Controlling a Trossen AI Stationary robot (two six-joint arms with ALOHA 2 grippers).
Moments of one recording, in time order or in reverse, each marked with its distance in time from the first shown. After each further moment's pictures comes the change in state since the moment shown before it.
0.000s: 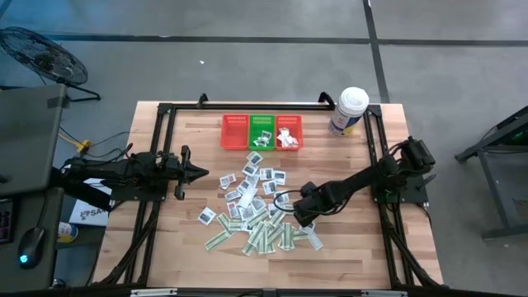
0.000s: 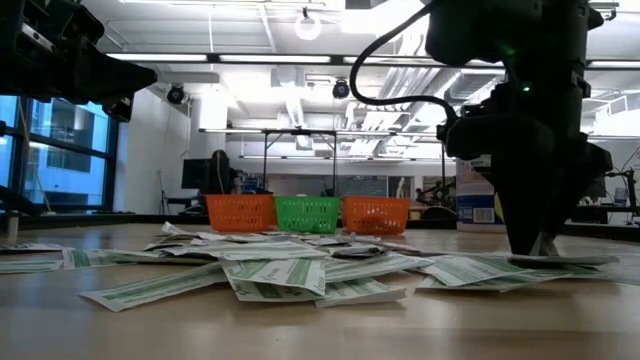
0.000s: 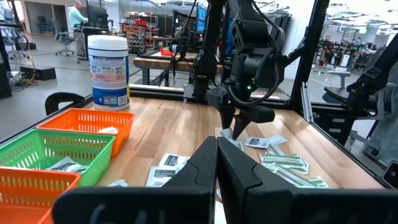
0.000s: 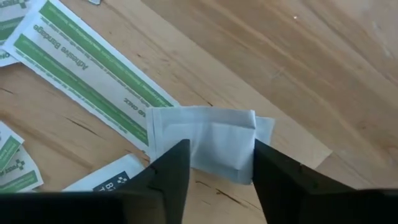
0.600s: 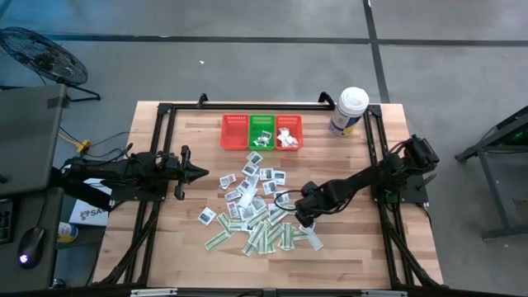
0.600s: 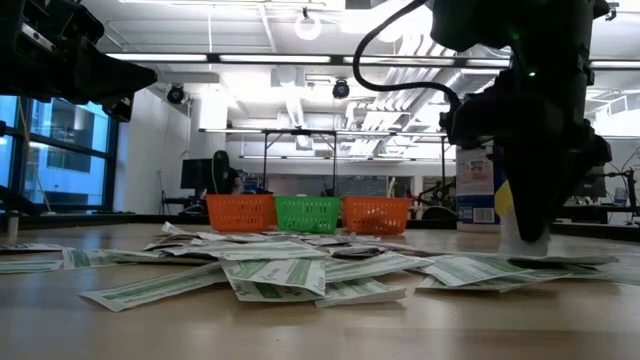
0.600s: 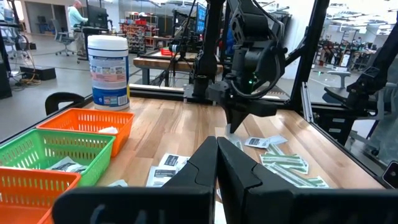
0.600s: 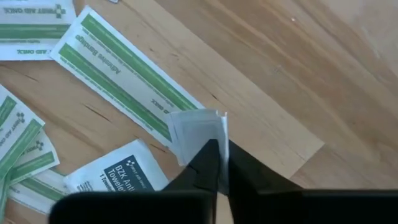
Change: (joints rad) left arm 0.000 0.000 0.000 0.000 0.000 0.000; right arm -0.002 -0.087 0.014 -0.047 0.021 -0.046
